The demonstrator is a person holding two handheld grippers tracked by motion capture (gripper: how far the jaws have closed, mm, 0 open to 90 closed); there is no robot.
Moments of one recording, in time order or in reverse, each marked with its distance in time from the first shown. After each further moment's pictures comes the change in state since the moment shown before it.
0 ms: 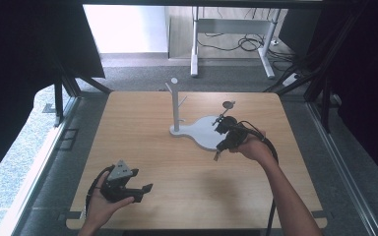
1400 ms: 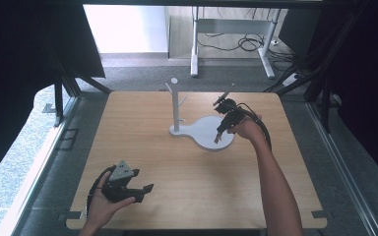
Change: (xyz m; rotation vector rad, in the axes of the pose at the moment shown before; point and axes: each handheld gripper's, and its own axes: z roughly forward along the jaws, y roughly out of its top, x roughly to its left) left arm -0.001 0.000 0.003 0.002 0.001 0.009; right arm -0.059 0.036 0.019 0.012 -0.027 0.134
